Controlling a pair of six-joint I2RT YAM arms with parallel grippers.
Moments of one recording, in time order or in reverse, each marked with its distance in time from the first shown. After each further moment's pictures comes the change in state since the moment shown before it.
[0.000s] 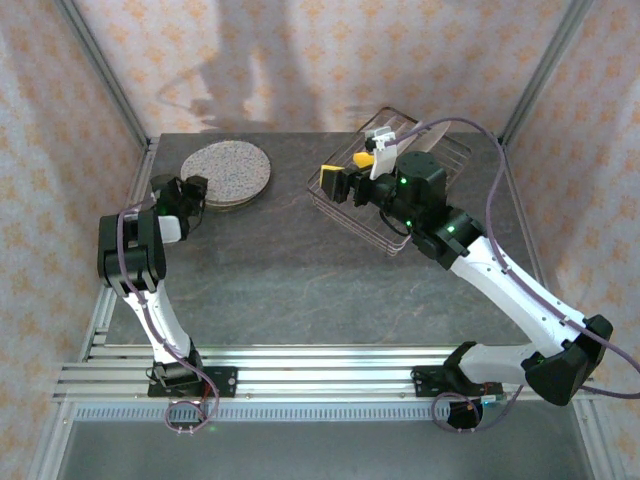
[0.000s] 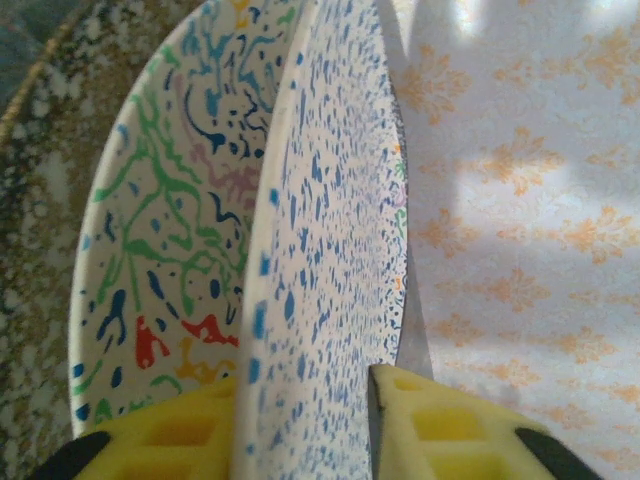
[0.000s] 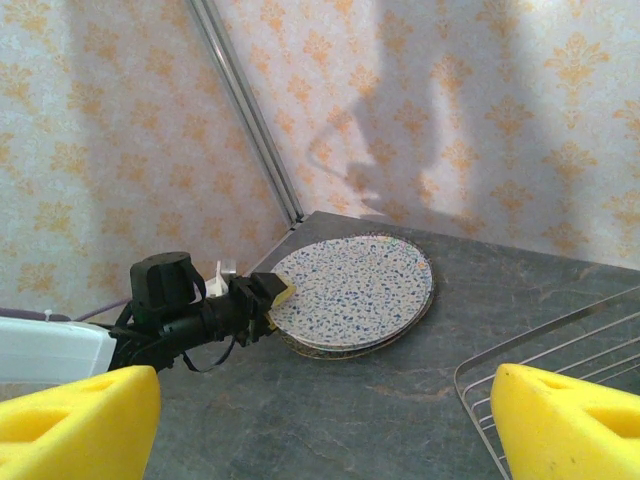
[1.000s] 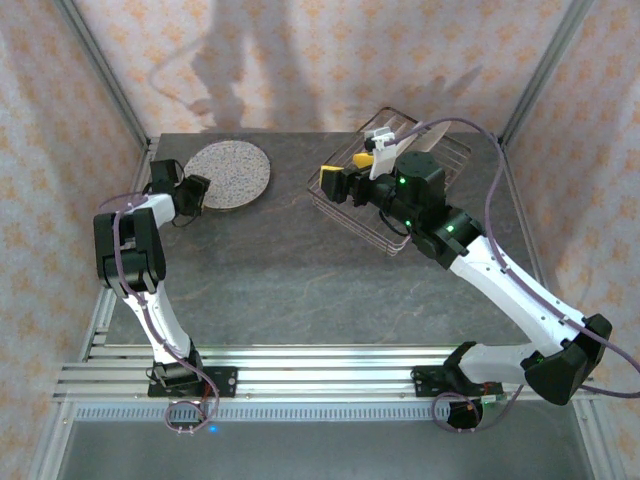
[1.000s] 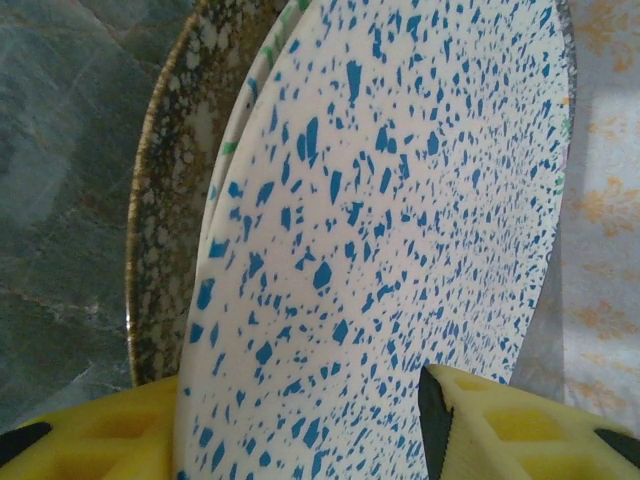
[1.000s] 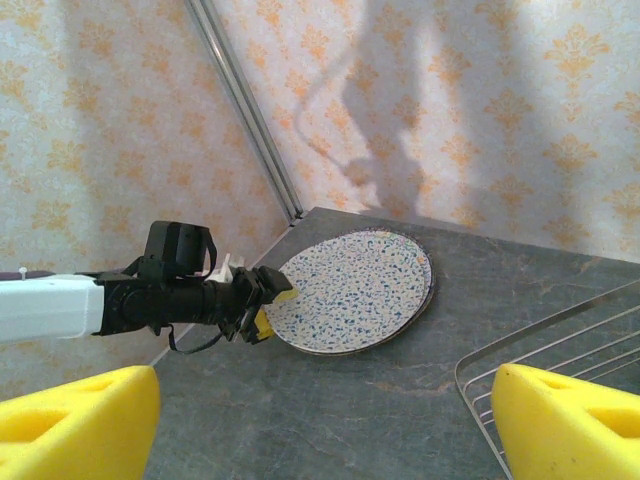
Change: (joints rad) left arm 0.000 -0.010 0.251 -0.635 -0.035 0.150; right arm 0.000 0.004 0.001 -0.006 0.000 0.008
